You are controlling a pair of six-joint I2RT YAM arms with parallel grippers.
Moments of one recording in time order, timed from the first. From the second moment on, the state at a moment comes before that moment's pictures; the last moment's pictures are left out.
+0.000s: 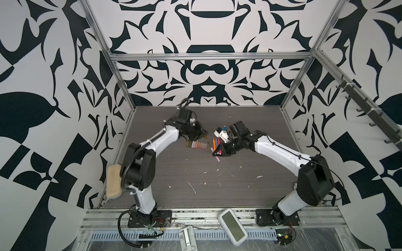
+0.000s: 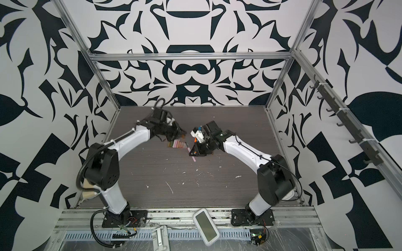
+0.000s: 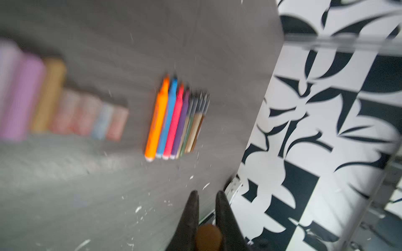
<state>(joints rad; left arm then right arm) -0.31 1.88 1.52 -0.43 0.60 -1.03 0.61 1.51 1.10 -0.66 -0.67 0.36</state>
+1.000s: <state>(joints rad) -0.13 2.24 1.75 -1.01 0.46 -0.30 0.58 1.31 0.96 -0.79 -0.58 0.38</state>
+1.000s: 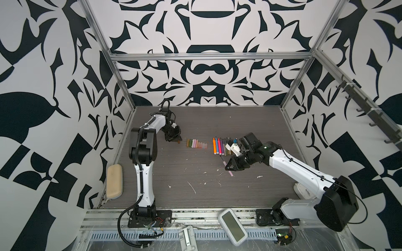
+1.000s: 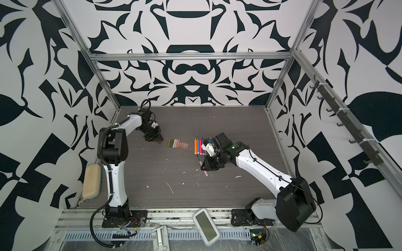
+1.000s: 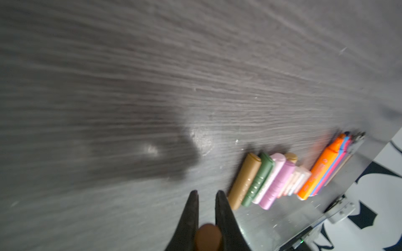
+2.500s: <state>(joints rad) -0.18 2.25 1.81 -1.02 0.52 -0.34 0.58 1.34 0.96 -0.79 -0.59 0.37</state>
